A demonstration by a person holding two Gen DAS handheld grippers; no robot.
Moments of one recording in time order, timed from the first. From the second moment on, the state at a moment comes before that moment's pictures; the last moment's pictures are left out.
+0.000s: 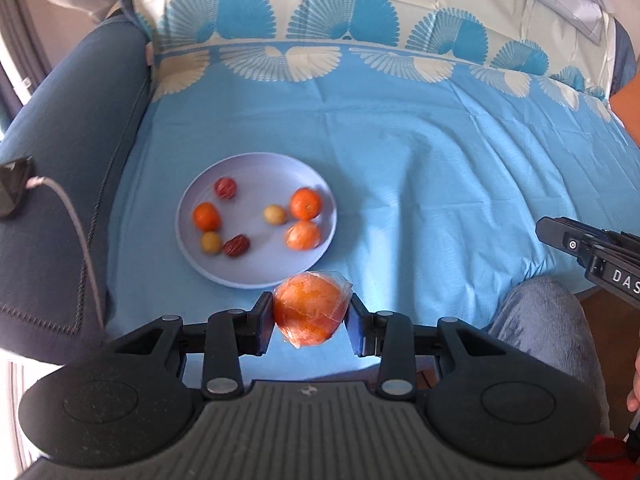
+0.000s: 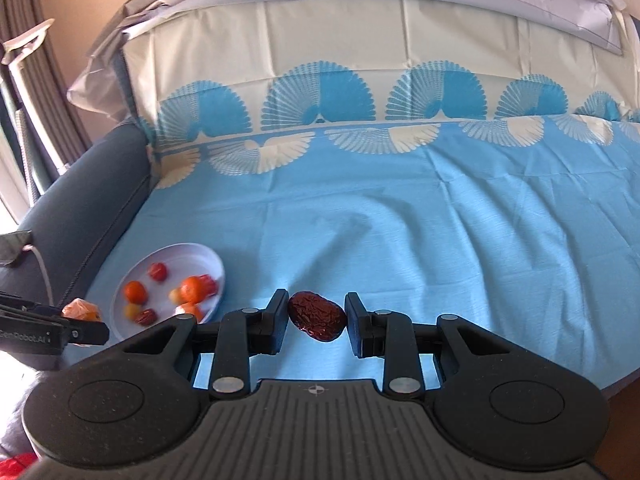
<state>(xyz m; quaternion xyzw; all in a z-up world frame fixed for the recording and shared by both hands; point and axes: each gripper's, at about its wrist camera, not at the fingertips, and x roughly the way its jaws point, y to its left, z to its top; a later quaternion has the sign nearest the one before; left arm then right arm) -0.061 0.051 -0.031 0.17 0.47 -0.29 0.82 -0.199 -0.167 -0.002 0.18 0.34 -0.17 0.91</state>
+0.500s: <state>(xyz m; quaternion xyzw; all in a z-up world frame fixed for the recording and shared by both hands) -0.105 0.147 -0.003 0.09 0.43 -0.27 0.85 -0.233 -0.050 0.043 0.05 0.35 -0.07 0.93</state>
